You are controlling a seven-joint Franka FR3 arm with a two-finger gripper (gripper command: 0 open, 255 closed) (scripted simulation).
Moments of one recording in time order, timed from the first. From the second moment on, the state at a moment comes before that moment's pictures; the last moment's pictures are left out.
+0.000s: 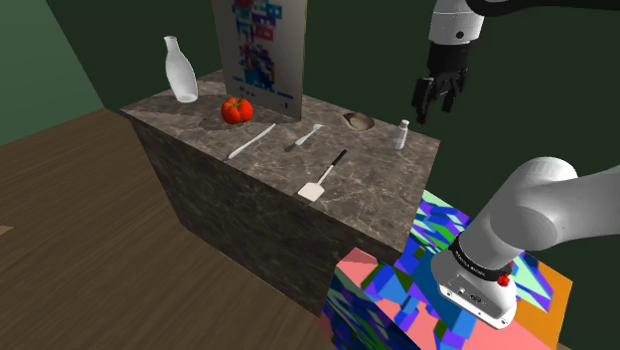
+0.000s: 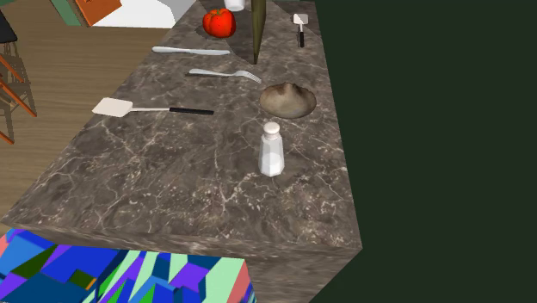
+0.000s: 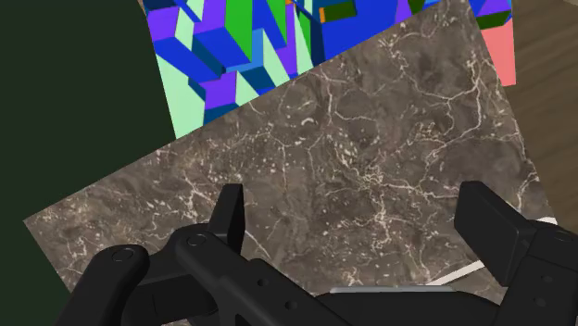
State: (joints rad) arm 0.00 -0.81 -0.02 -2.45 -0.06 1.45 0.17
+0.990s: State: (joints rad) arm -0.07 -0.44 -0.27 -2.37 -0.14 1.73 -0.06
